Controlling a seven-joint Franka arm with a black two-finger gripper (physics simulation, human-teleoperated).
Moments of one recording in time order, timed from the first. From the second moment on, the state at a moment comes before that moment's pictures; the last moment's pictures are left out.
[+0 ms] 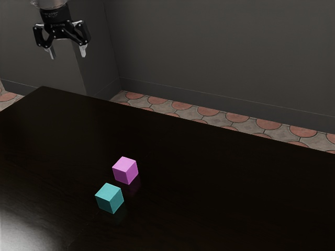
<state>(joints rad) 0.02 0.19 0.17 -1.17 0.00 1.40 -0.28</state>
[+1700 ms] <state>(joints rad) 0.02 -0.23 -0.09 -2.59 0.12 2.44 -0.17</state>
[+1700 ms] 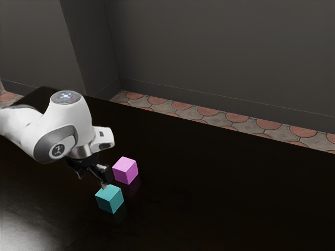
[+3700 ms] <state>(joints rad) 0.02 0.05 -0.06 -2.52 -0.07 2.61 0.20</state>
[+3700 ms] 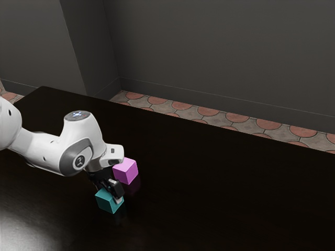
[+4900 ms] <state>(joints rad) 0.02 0.08 -0.06 -2.49 -0.07 2.57 0.13</state>
